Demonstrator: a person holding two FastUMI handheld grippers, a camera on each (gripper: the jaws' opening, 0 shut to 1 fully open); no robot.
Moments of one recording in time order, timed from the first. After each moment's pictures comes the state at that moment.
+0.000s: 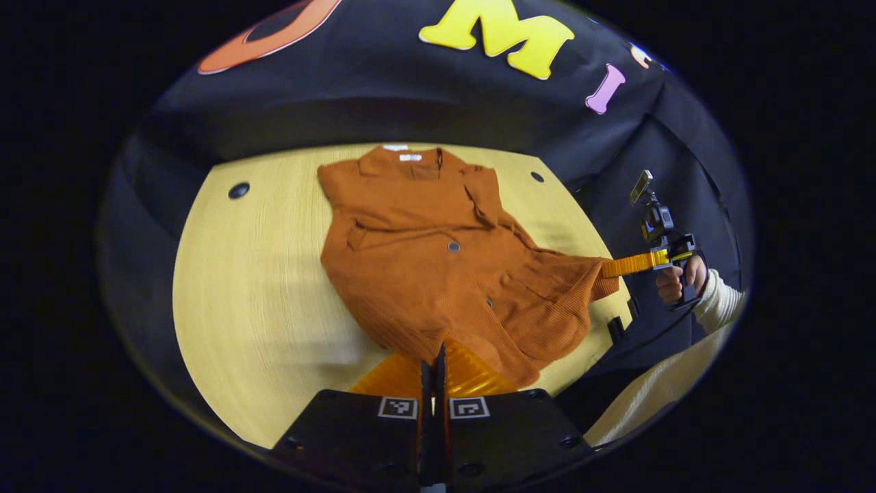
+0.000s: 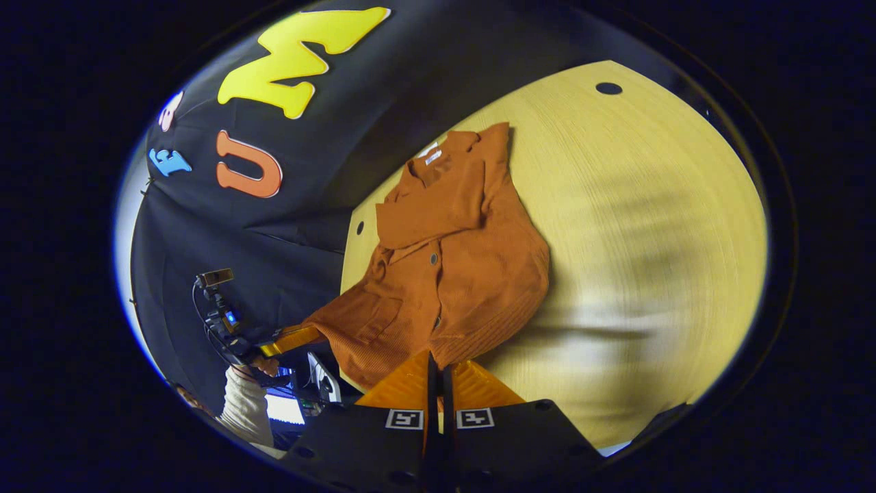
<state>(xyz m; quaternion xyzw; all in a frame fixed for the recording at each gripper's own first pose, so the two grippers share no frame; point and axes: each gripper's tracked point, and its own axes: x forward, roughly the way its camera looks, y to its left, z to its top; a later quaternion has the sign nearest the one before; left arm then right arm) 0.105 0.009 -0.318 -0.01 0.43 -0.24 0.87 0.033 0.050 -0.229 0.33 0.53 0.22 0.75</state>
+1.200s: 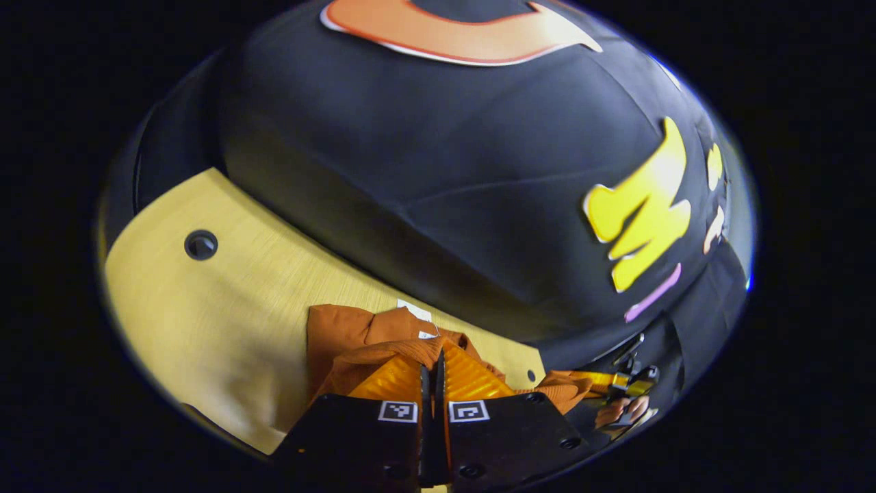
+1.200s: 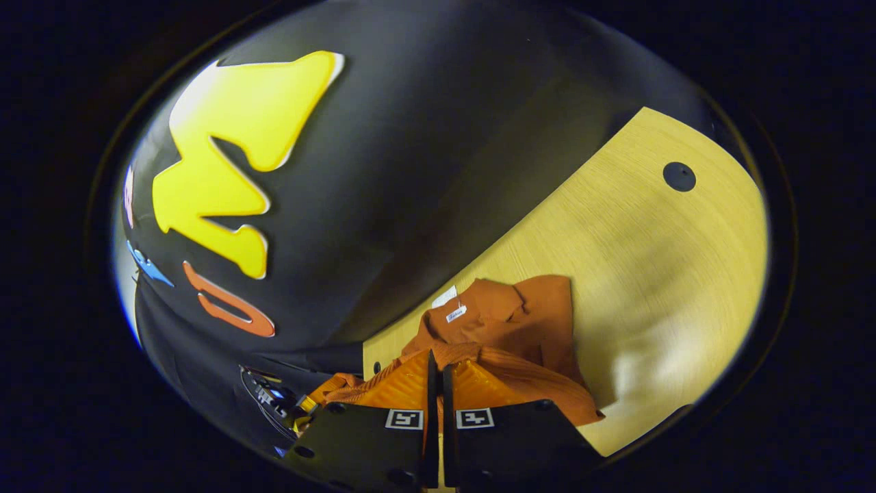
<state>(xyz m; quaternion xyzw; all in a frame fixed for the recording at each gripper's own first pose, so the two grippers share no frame) 0.249 0.068 -0.357 -0.36 0.24 -0.15 0.89 0.330 0.073 -0.224 0.45 0.39 0.12 0.79</state>
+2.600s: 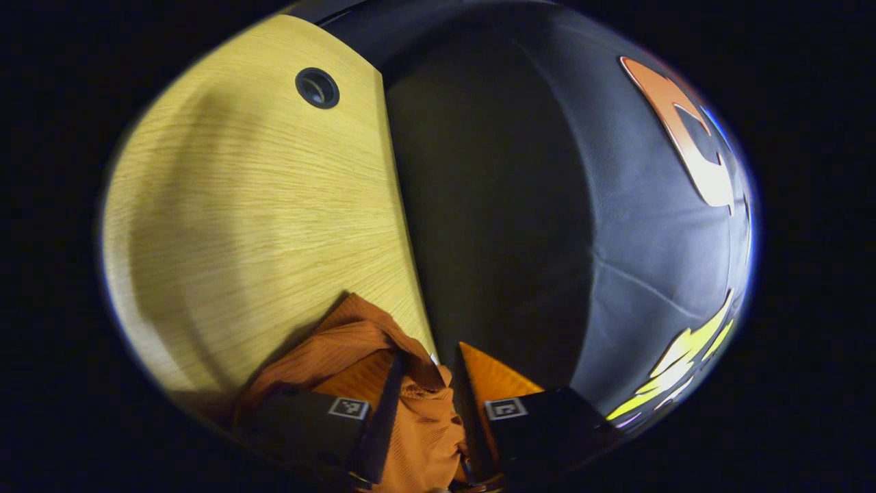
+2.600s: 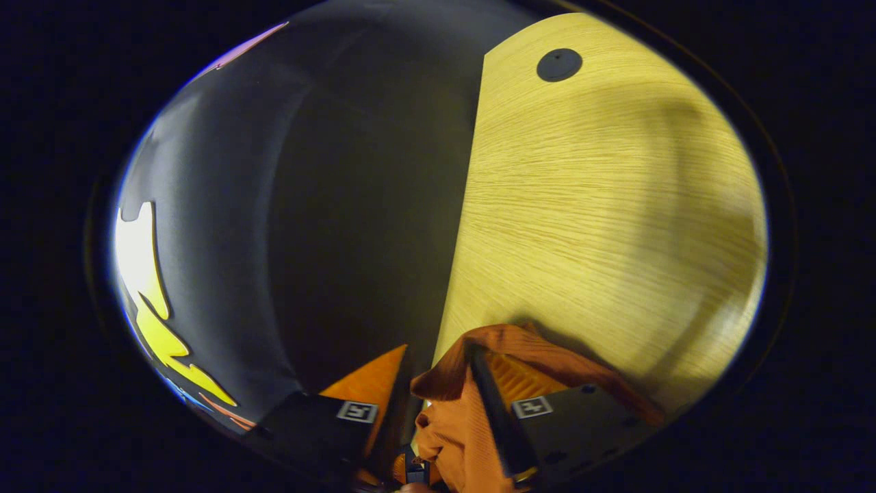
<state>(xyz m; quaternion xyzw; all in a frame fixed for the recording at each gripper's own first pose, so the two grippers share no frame) 0.343 0.088 -0.451 -0.63 0.10 -0.01 0.77 0.401 0.031 -0.342 0.66 0.22 -0.02 0.72</state>
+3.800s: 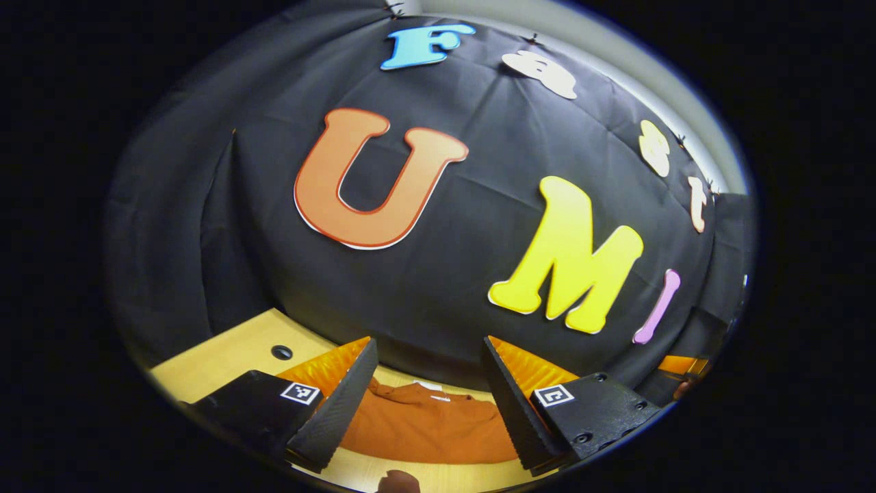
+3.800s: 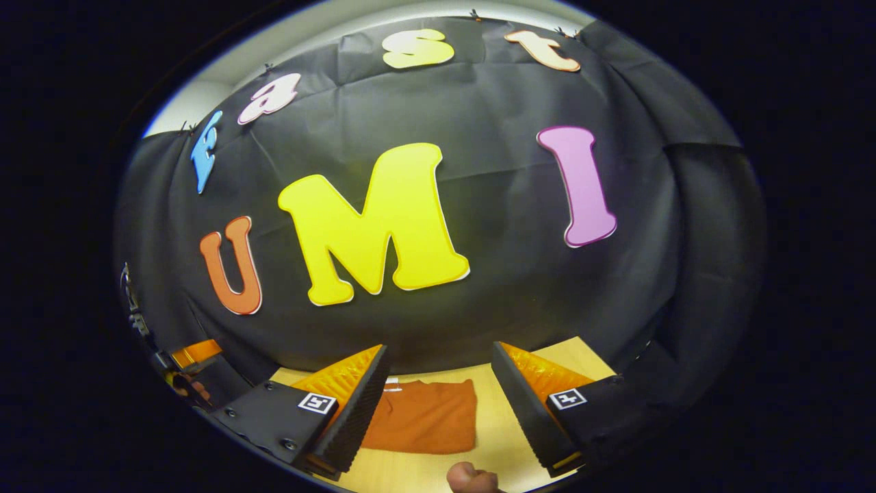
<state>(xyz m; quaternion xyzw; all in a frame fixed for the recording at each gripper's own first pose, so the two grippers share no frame) 0.077 0.085 -0.176 -0.17 0.02 -0.02 0.99 0.139 -0.046 -0.015 0.12 0.10 0.02 0.99</state>
